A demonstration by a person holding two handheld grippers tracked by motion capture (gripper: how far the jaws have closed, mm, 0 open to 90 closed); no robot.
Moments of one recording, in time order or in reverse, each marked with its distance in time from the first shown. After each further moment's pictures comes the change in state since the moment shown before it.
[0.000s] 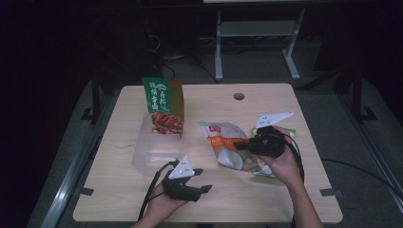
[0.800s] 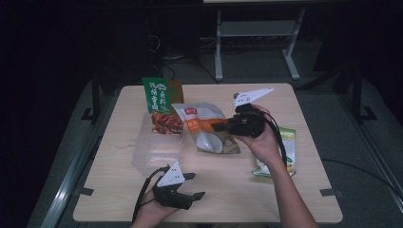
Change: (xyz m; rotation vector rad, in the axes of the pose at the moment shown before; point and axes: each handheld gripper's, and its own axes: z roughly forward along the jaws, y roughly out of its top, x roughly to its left) left arm -0.003 -0.014 -0.020 -0.035 -0.007 0.009; right arm 0.020 0.080 0.018 -0.060 0.065 -0.083
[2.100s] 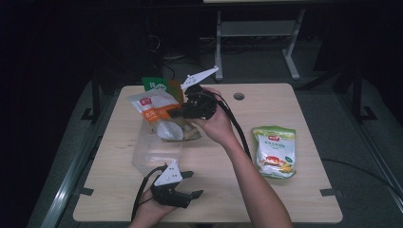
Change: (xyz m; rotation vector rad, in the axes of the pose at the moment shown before) left arm 0.004 -0.002 -0.001 -0.019 0.008 -0.005; right arm 0.016 0.080 0.091 0.003 0.099 -0.072
